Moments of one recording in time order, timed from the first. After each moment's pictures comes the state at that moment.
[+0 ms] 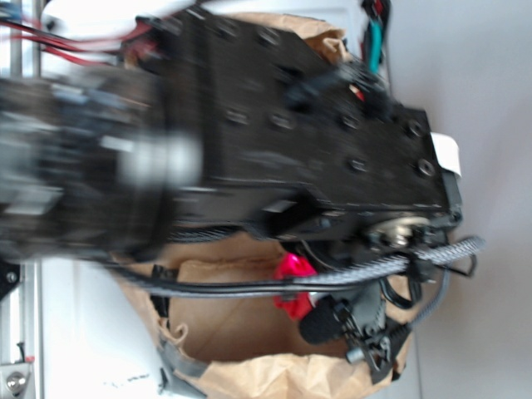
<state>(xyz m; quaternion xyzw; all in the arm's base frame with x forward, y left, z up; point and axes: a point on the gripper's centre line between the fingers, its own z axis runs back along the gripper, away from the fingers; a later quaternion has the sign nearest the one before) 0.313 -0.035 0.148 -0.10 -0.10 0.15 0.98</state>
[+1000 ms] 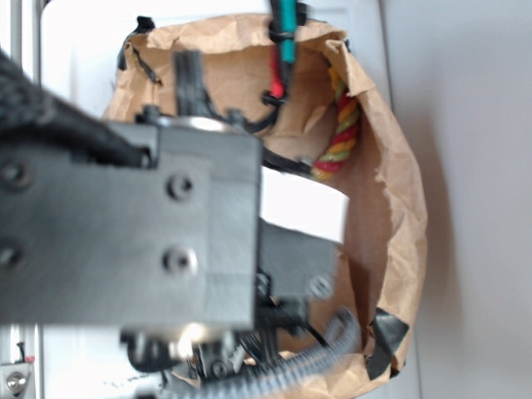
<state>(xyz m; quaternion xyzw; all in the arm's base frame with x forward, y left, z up) 0.255 -0.019 0.180 -0.03 -0.08 0.07 0.99</state>
